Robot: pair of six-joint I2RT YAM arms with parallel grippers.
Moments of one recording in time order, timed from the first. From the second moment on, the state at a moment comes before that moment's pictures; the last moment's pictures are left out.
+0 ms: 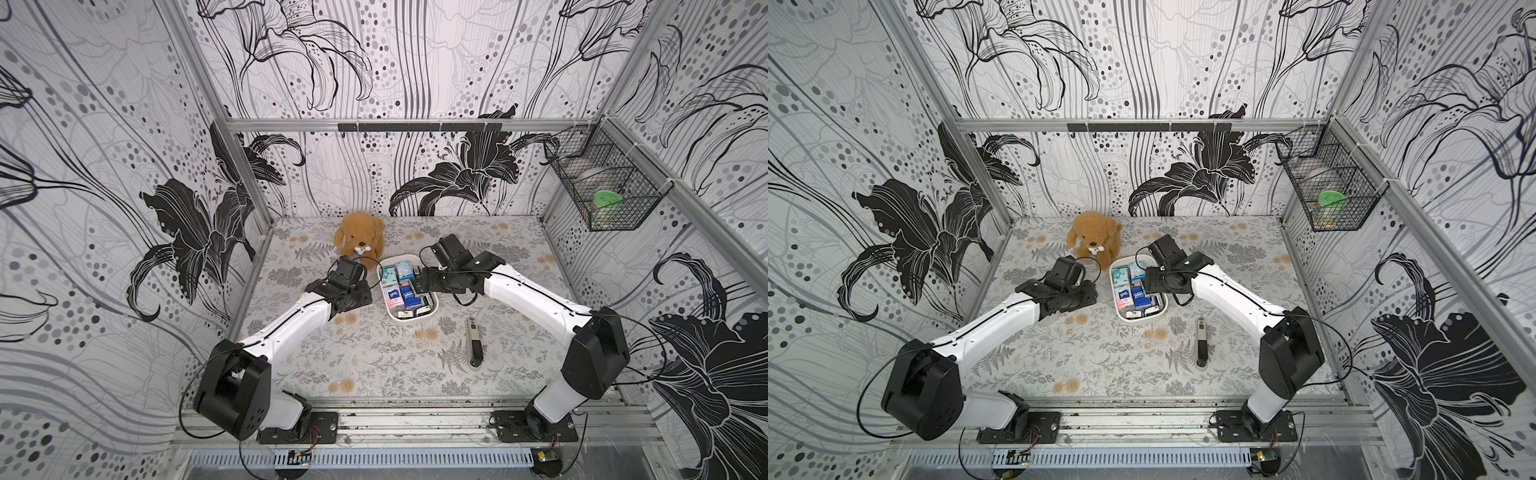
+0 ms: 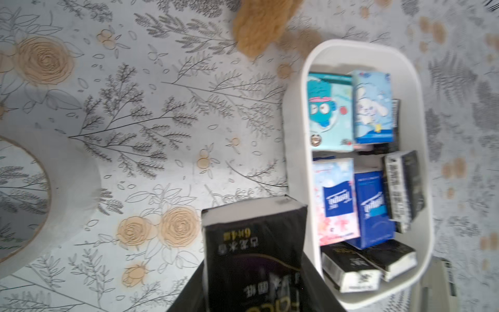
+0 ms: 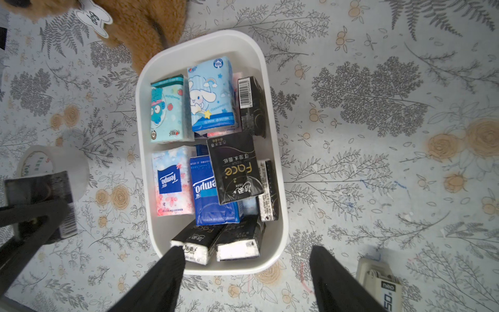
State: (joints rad) left arm -0.44 1.39 0.98 -0.54 -0.04 -0.71; right arm 0.66 1.64 1.40 -0.77 0.08 0.58
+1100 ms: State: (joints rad) left arm -0.58 2.04 1.63 -0.53 -0.01 -0.83; right arm 0.57 1.57 1.27 -0.75 0.09 0.58
